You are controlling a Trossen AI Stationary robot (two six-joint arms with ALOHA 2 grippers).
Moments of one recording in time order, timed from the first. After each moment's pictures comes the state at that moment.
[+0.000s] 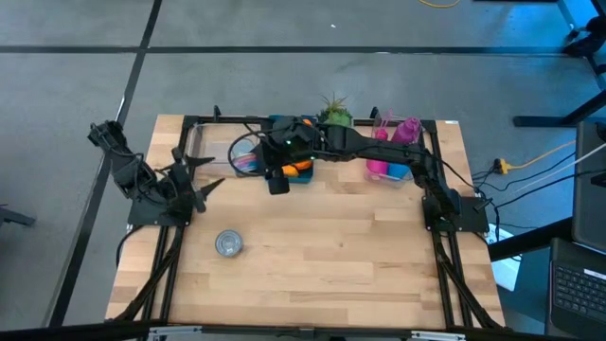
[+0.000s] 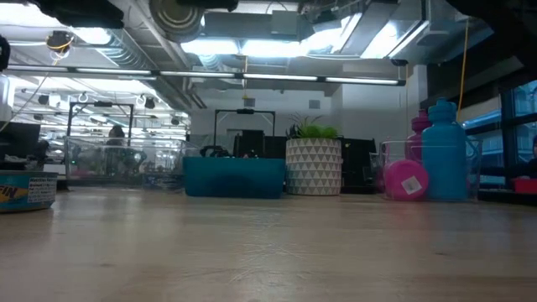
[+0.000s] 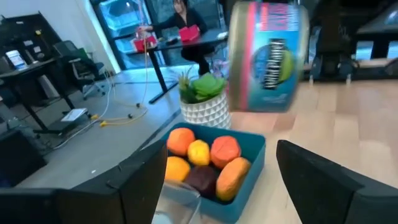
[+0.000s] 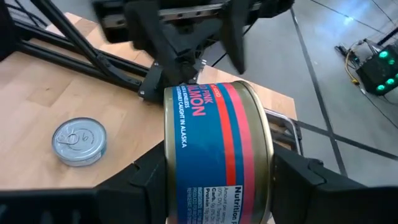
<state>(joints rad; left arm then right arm) -0.73 0.51 0.67 -0.81 -1.31 -0.40 -0.05 2.17 2.36 -0.70 -0.04 -0.39</state>
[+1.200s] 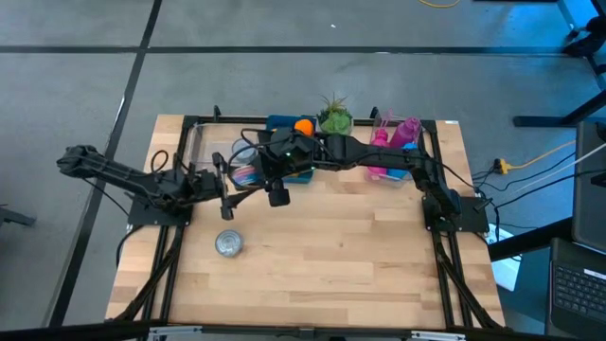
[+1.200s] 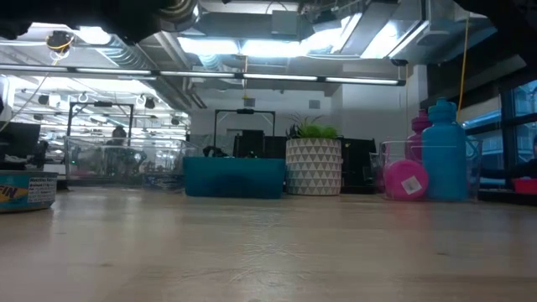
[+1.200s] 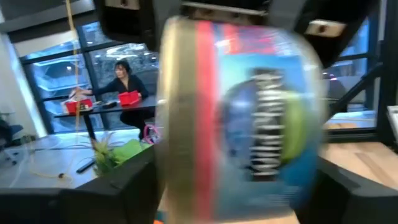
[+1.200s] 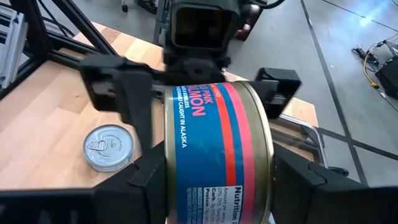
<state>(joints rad) -0.19 0.61 0.29 0.51 -0.49 0.20 0.01 2.17 2.36 -0.70 -0.05 -0.35</state>
